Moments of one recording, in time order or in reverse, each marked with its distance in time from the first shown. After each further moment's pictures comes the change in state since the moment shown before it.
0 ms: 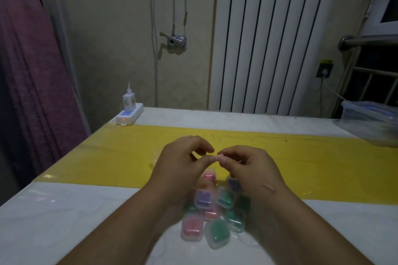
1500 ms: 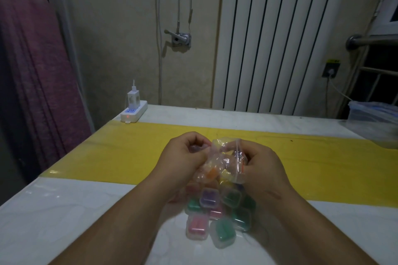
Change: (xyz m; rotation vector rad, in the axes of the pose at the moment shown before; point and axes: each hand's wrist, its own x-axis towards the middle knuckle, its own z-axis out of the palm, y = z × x) left_hand 0.007 -0.005 -0.001 -0.500 -0.023 -0.393; right_hand -0.005 -0.008 0.005 0.008 0.057 -0.127
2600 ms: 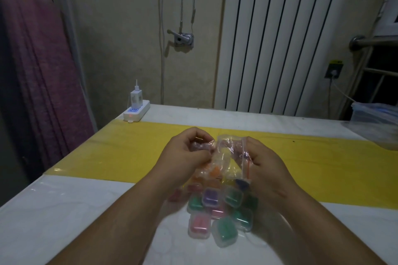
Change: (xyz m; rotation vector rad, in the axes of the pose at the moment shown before) left_hand 0.000 0.003 -0.006 -0.024 -0.042 0.065; right_hand 0.001 -0.009 -0.008 -0.079 -0.132 -0.118
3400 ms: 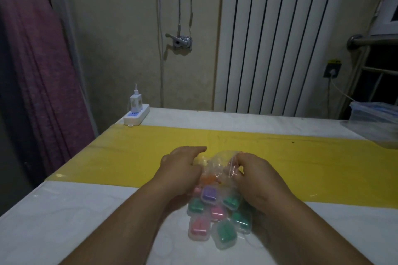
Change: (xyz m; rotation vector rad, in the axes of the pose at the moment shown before) left_hand 0.012 -0.022 -0.007 0.893 -0.119 -0.084; right_hand 0.003 0.013 0.009 -0.486 -0.085 0.273
